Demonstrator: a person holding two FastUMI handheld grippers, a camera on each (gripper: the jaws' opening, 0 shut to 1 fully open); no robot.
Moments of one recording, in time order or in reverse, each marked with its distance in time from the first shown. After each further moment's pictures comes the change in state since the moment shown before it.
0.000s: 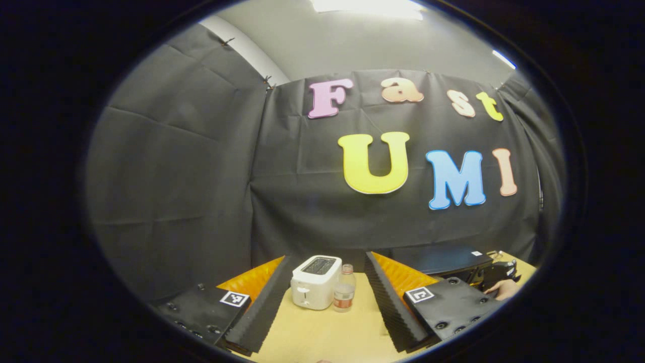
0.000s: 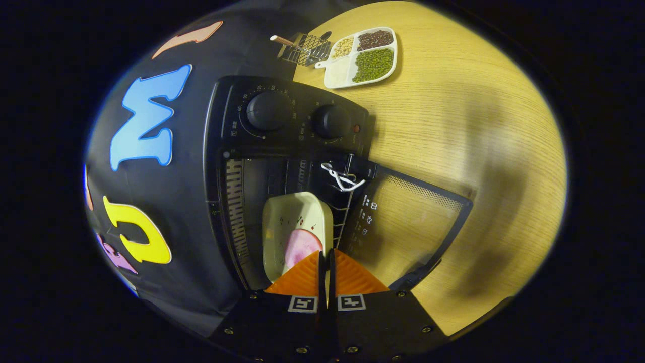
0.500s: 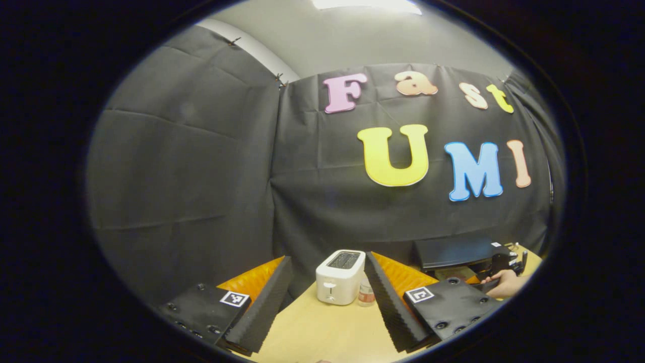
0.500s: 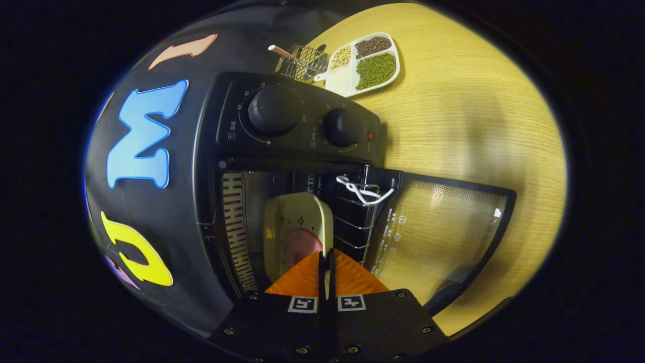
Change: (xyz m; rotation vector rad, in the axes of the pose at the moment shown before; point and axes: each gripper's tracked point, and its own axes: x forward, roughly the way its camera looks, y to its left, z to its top) left arm -0.008 0.043 -0.009 0.021 0.030 0.087; right arm 0.038 0.022 0.007 0.064 -0.129 0.024
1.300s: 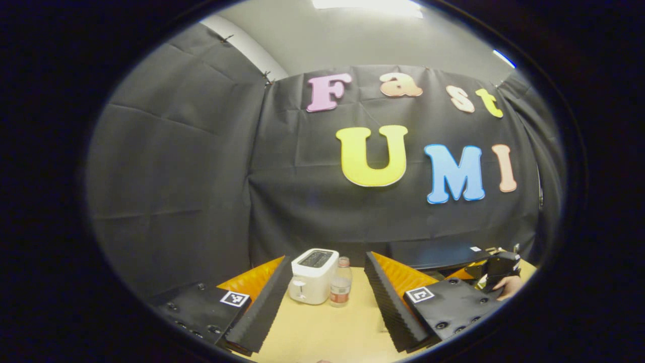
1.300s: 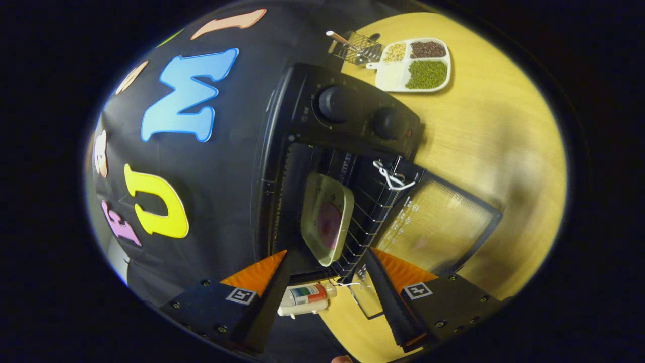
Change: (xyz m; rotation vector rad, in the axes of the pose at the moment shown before) left arm 0.000 -0.085 -0.009 -0.037 0.001 -0.129; right arm -0.073 0.003 -0.002 -0.301 0.181 0.150
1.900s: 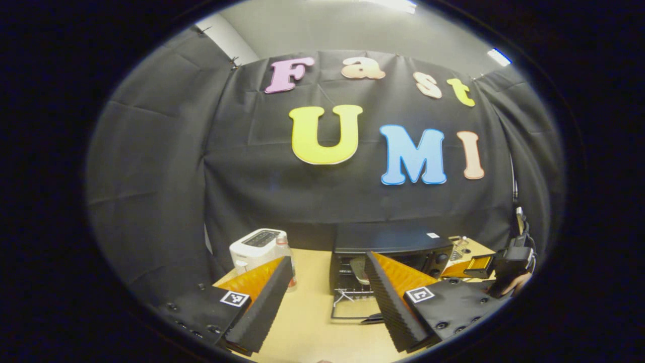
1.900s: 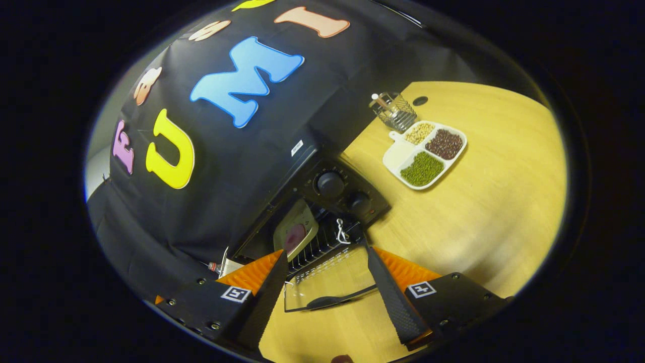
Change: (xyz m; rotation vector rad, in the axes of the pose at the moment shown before) left arm -0.006 -0.125 -0.044 -0.003 0.099 -0.195; right arm -0.097 -0.048 0.073 -0.464 -0.090 -0.023
